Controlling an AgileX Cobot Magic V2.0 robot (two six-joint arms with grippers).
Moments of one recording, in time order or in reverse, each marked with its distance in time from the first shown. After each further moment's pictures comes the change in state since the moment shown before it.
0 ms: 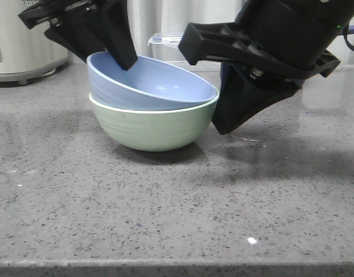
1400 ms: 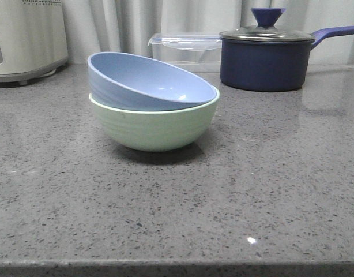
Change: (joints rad) left arm 0.440 -0.993 0.721 0.156 -0.266 0.000; right arm -0.383 -0.748 0.414 -0.005 -0.081 0.000
